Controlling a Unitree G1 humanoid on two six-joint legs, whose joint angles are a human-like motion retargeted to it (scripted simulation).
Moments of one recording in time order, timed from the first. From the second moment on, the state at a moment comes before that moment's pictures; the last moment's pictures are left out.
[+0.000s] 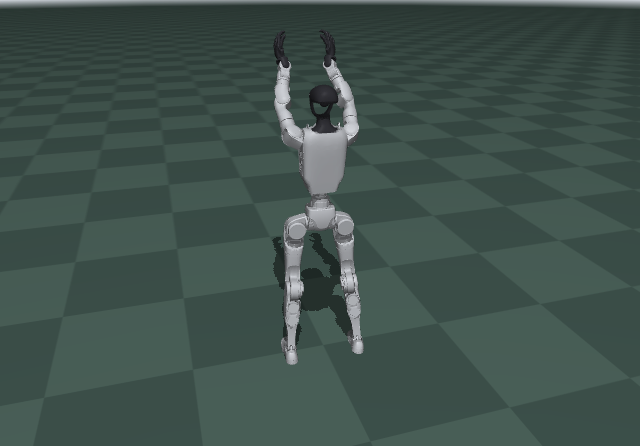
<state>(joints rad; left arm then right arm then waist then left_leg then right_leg) -2.21 0.54 -1.05 1.23 -1.17 -0.06 0.38 -2.24 -0.59 1.10 1.15 0.59 0.12 -0.46 0.08 0.01 -0.06 0.11 0.06 -0.03 0.06 -0.22 -0.12 0.08 -0.14 -0.12 0.10 -0.10 0.26</state>
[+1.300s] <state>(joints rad) -0.76 1.08 -0.70 -0.32 0.32 -0.34 0.67 -1.02 -1.13 0.85 -0.41 -0.58 -0.22 -0.49 0.06 0.03 0.04 0.20 0.07 -0.03 0.09 -0.27 -0.13 0.17 -0.13 -0.09 0.12 -0.13 0.26</state>
